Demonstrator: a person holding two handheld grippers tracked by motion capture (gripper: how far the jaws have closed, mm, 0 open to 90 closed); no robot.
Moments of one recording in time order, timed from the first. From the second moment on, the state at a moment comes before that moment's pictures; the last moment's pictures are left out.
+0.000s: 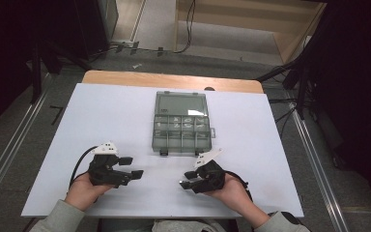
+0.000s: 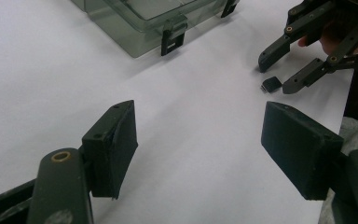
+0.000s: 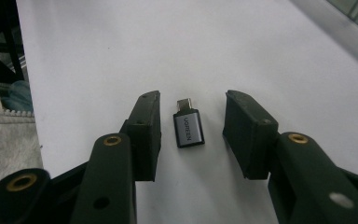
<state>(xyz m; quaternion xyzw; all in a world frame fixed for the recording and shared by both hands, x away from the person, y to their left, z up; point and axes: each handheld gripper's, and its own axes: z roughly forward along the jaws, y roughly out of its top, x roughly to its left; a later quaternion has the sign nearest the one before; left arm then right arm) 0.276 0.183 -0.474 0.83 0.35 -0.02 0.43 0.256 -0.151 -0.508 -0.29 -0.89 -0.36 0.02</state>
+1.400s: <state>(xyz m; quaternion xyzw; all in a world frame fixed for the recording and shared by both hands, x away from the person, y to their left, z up) 0.277 0.180 -0.475 0.84 0.34 -0.02 0.43 0.263 -0.163 -0.498 -0.31 -0.88 -0.36 0.04</state>
